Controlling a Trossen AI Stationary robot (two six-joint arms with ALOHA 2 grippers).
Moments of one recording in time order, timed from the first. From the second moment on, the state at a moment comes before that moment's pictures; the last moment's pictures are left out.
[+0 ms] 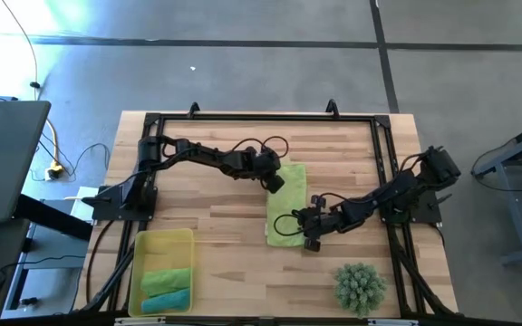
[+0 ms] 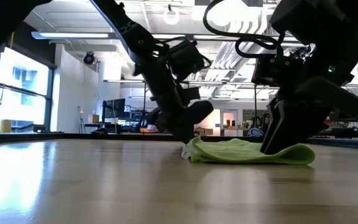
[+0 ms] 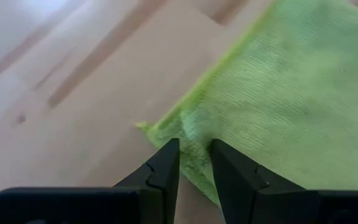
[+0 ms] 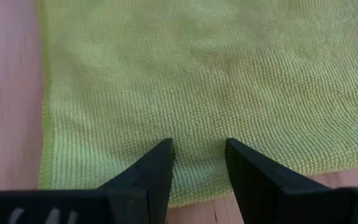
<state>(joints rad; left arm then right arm) 0.30 2.09 1.28 -0.19 -0.30 -0.42 0.35 1.65 0.67 -0.04 0.29 0.45</state>
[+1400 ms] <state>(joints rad) -0.16 1.94 1.28 -0.19 0.04 -0.14 0.50 1.43 0.66 -0.23 0.19 0.21</state>
